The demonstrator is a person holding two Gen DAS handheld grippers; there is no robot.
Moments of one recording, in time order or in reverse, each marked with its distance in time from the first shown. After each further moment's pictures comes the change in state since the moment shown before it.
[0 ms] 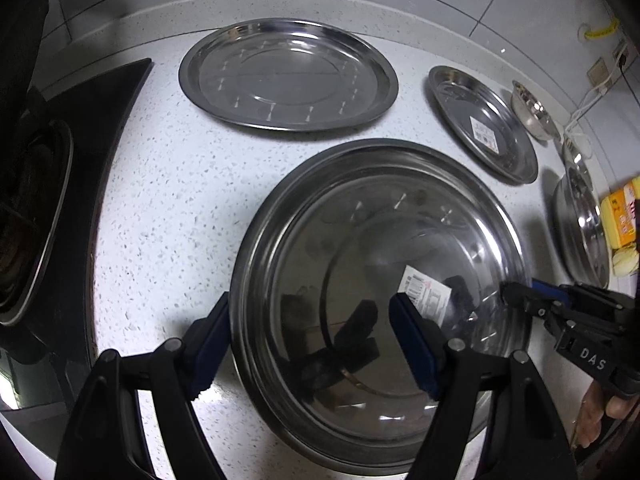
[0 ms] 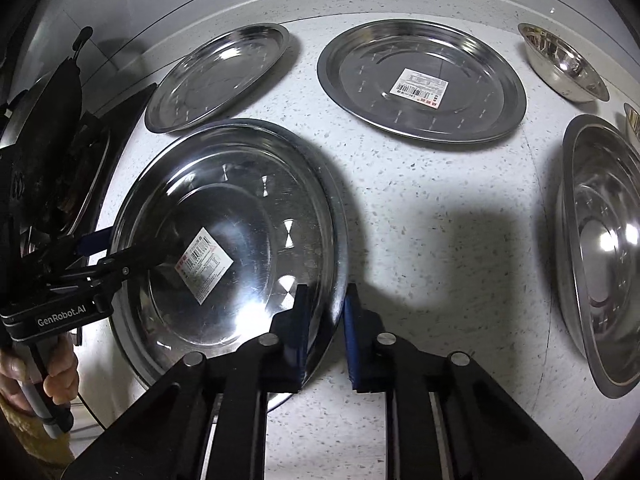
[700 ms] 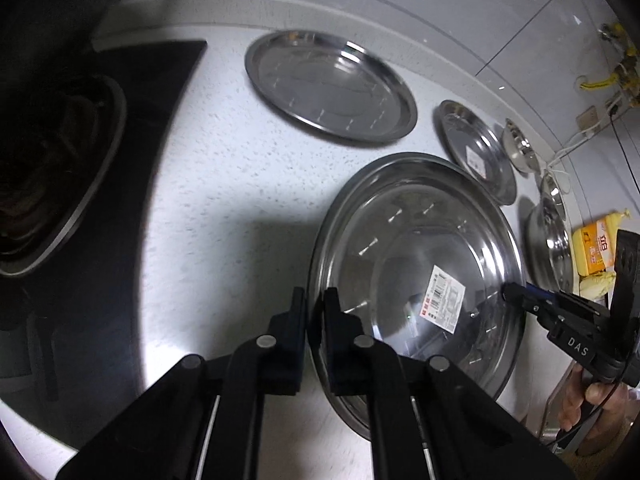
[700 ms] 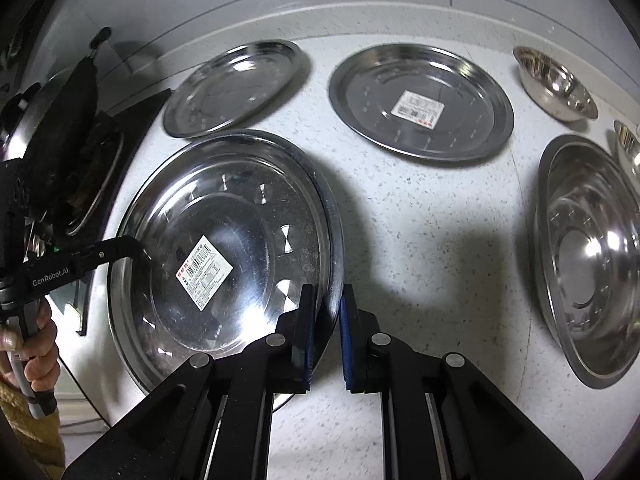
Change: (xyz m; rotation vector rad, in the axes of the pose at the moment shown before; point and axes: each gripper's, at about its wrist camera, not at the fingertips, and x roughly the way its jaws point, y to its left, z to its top) left arm -0.045 0.050 -0.021 -0.106 -0.032 -0.103; right arm -0.025 0.014 -0.007 -0.048 -0.053 -0.020
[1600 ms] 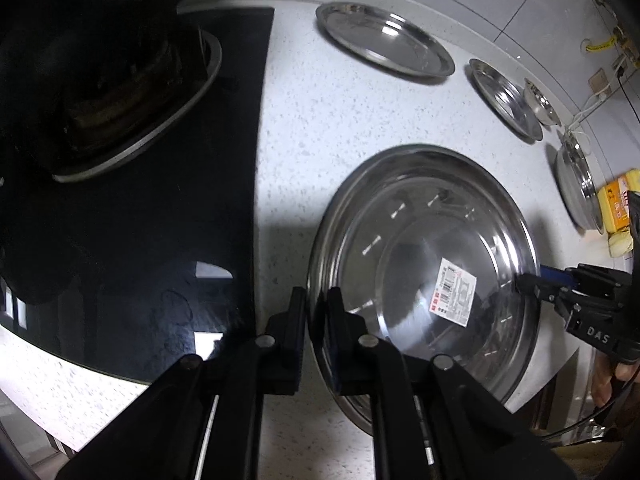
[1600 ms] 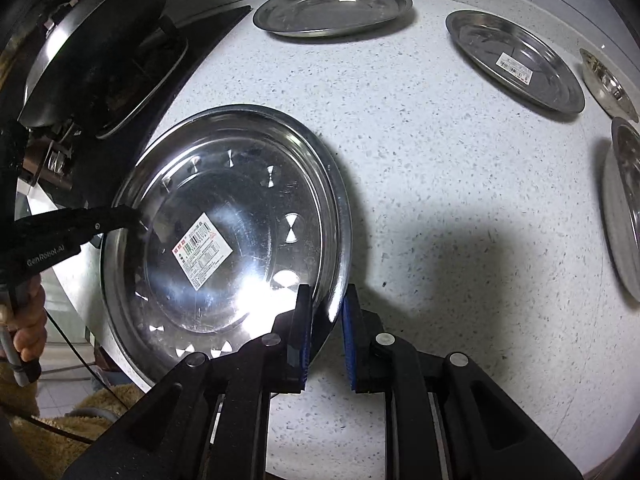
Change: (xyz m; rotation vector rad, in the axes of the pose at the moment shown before) left arm -0.027 0.054 -0.076 0.060 0.029 0.123; right arm 0.026 0.080 -0.060 -0.129 0.122 0.034
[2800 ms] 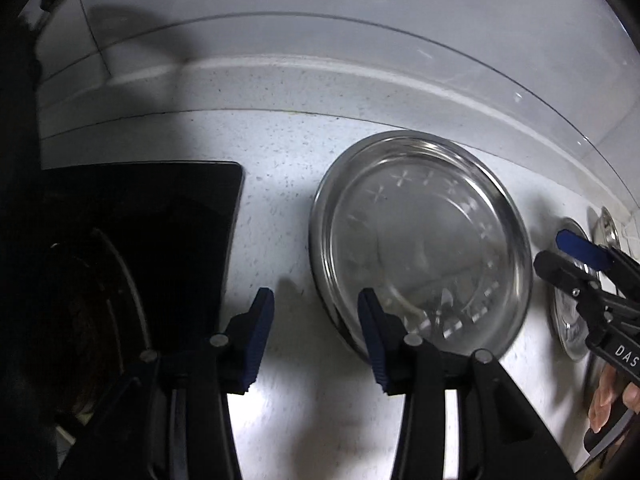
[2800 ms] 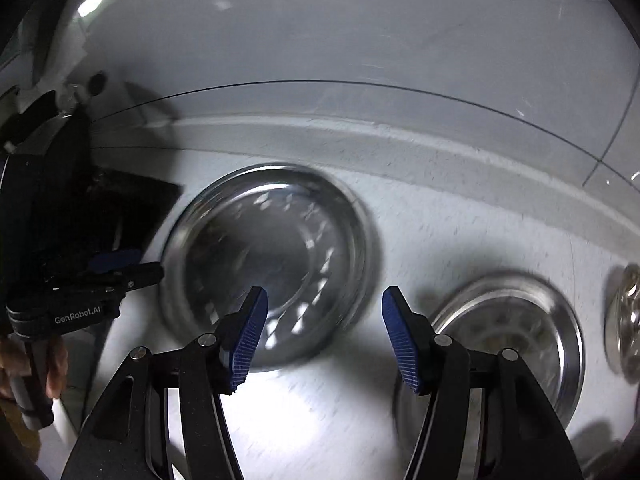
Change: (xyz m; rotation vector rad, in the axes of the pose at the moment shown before) left arm 0.079 -0.017 0.249 -0.110 -0.048 0.117; right arm 0.020 -0.050 0.253 -0.091 -0.264 -0.012
